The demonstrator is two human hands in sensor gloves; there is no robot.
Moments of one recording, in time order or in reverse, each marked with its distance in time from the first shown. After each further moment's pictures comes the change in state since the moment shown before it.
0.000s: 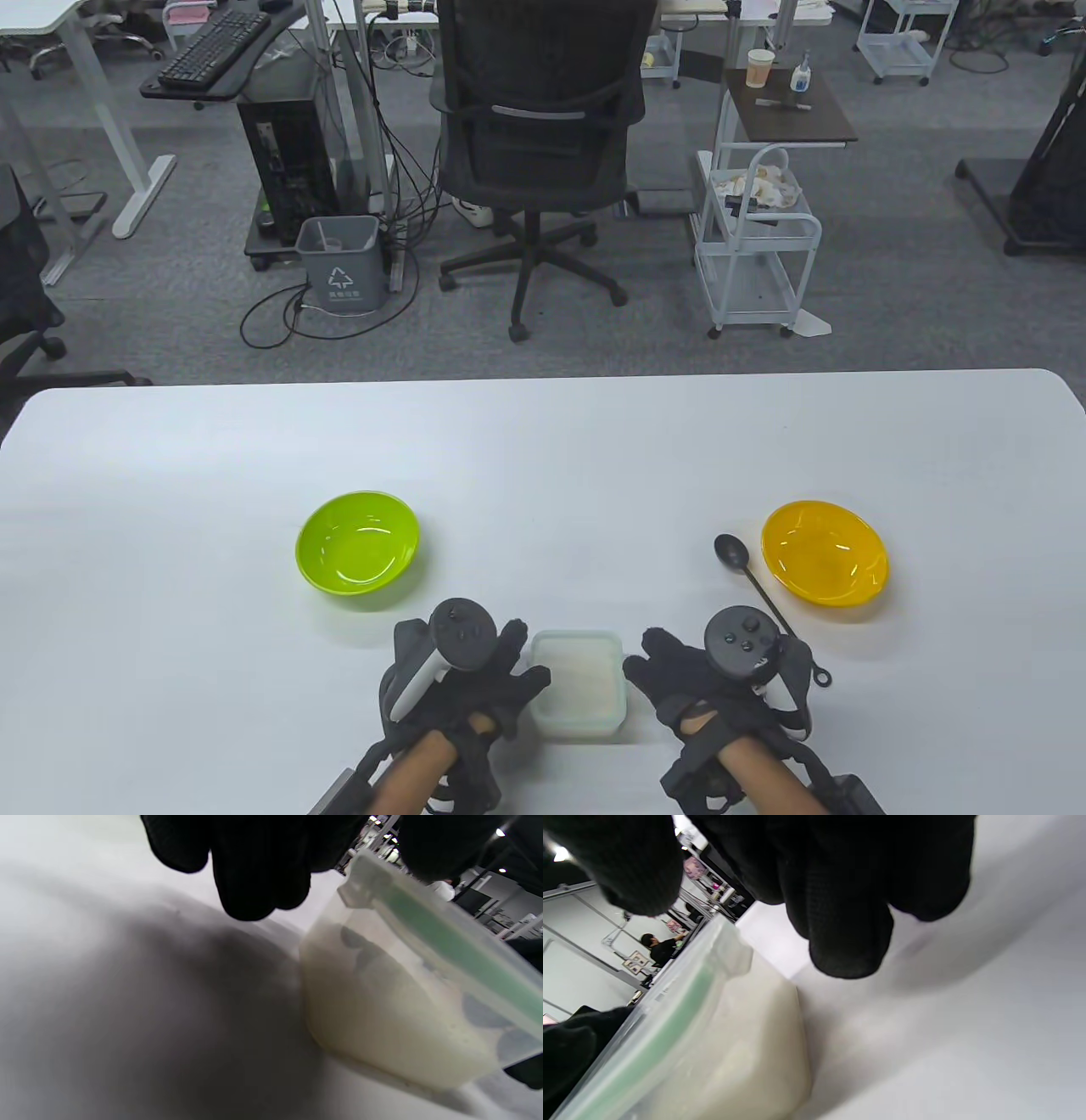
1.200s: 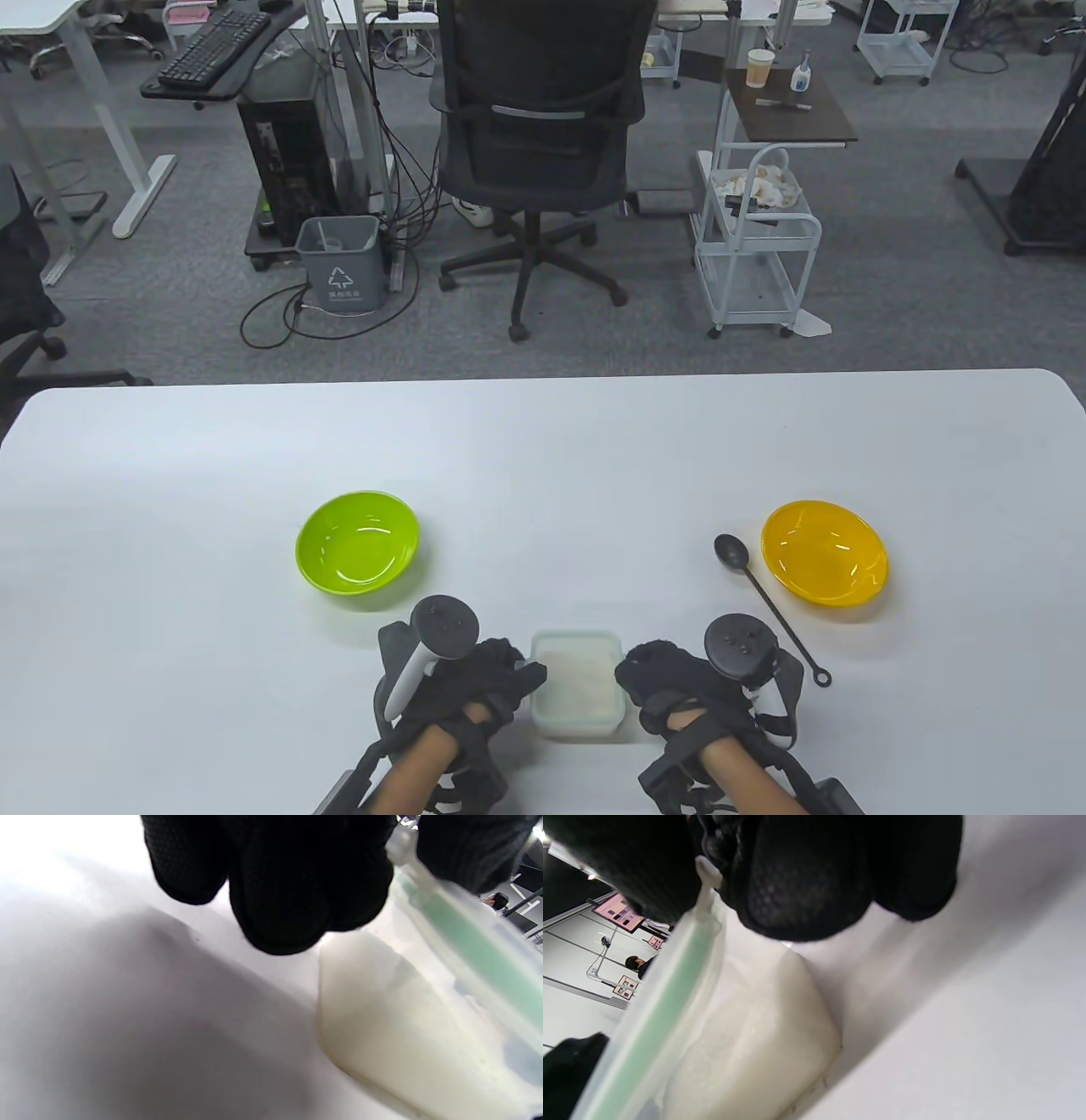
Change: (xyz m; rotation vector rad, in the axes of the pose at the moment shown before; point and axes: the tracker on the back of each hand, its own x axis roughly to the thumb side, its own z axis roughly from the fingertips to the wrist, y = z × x) left_hand -0.010 0.003 -0.001 0.047 0.081 0.054; right_hand -0.008 0.015 -0.003 -0.008 0.043 -0.118
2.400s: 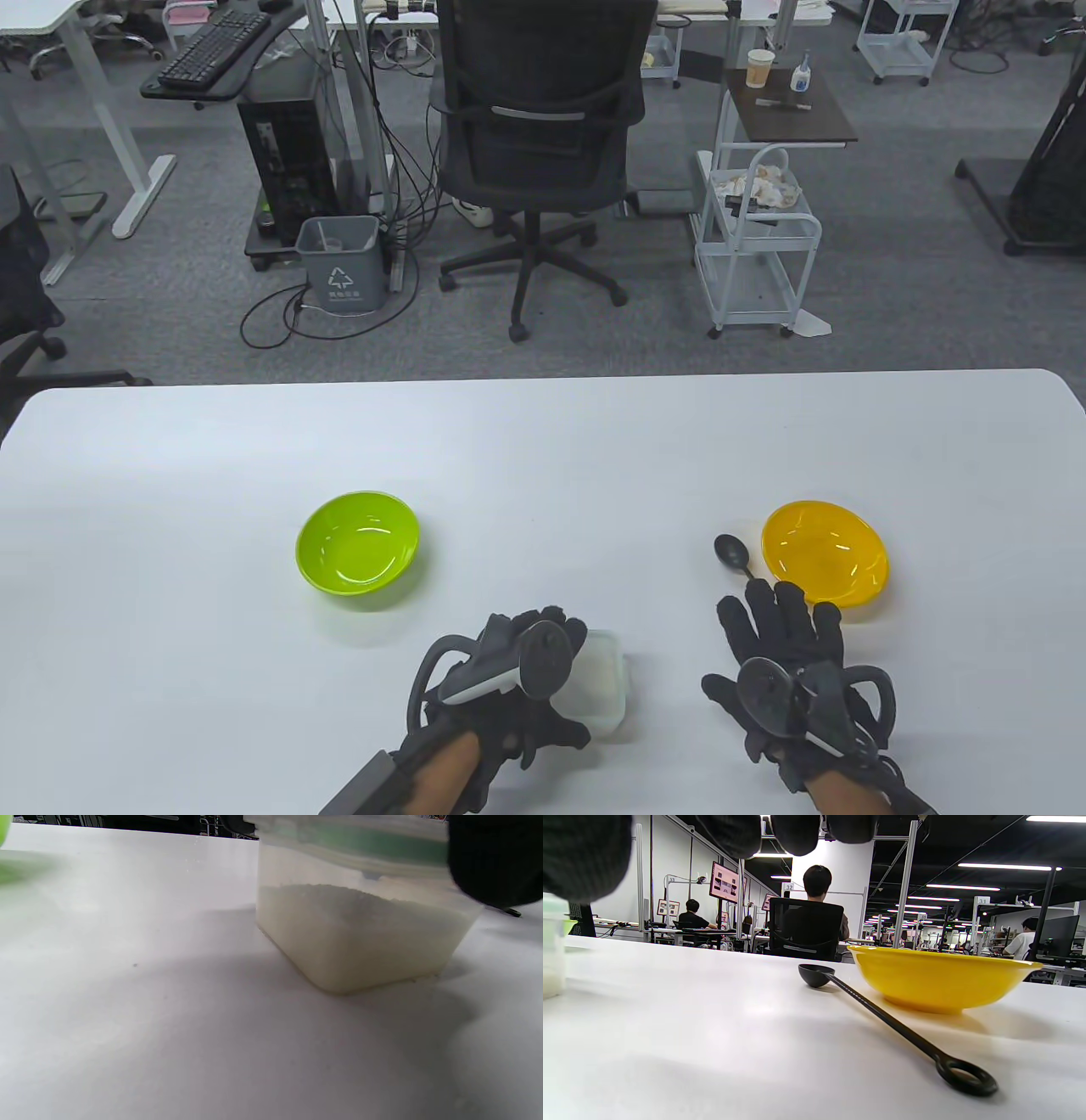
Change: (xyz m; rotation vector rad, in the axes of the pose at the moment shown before) left_hand 0.064 -0.023 0.009 -0.070 -0.364 -0.626; right_hand -0.011 -0.066 0.031 -0.362 -0.369 0.993
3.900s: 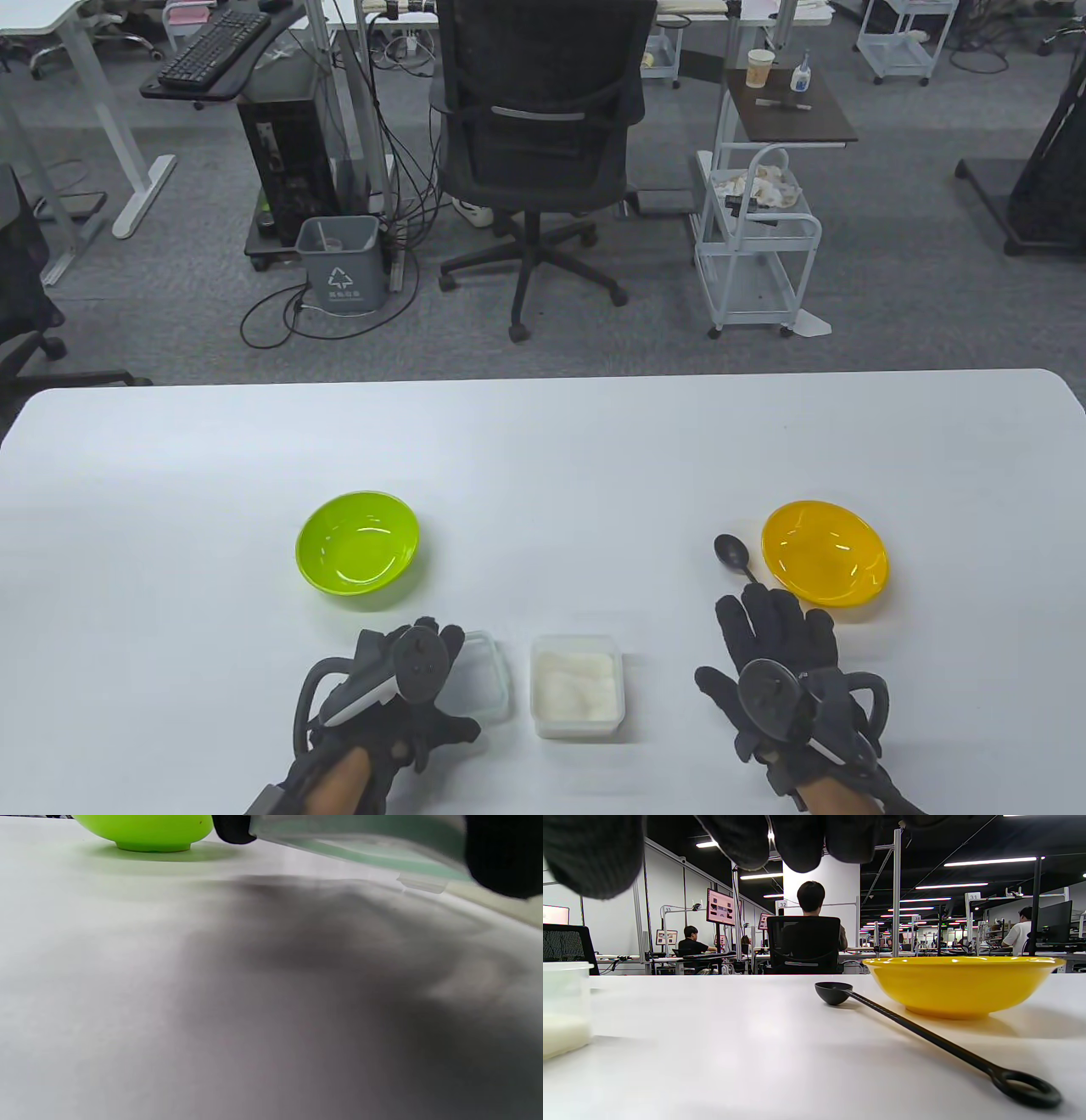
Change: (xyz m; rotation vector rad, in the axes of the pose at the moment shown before) left_hand -0.110 -0.028 0.044 -0.002 0.233 0.027; right_hand 0.002 -0.004 0.003 -0.059 0.032 -0.111
